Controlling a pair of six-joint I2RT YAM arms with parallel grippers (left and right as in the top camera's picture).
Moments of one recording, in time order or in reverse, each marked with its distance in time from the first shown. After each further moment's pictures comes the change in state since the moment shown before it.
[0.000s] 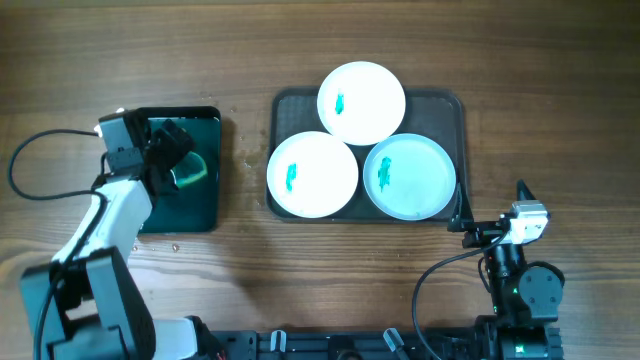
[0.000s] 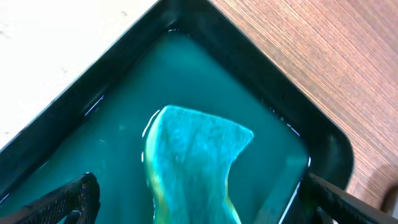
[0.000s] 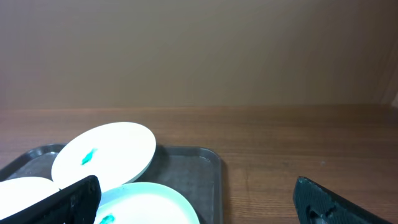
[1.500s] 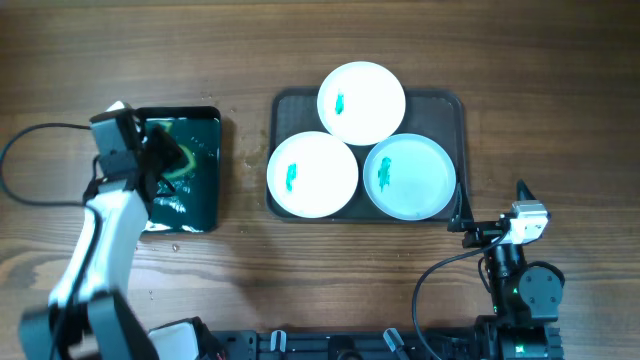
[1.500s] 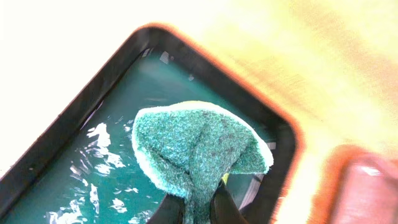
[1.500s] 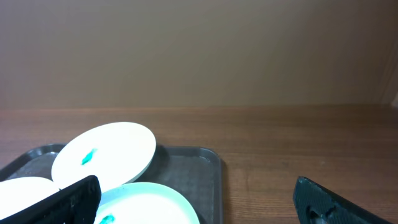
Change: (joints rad) left arm -0.001 -0.171 0.006 -0.091 0.055 0.063; right arm 0.000 0.000 0.000 0.000 0.000 0.000
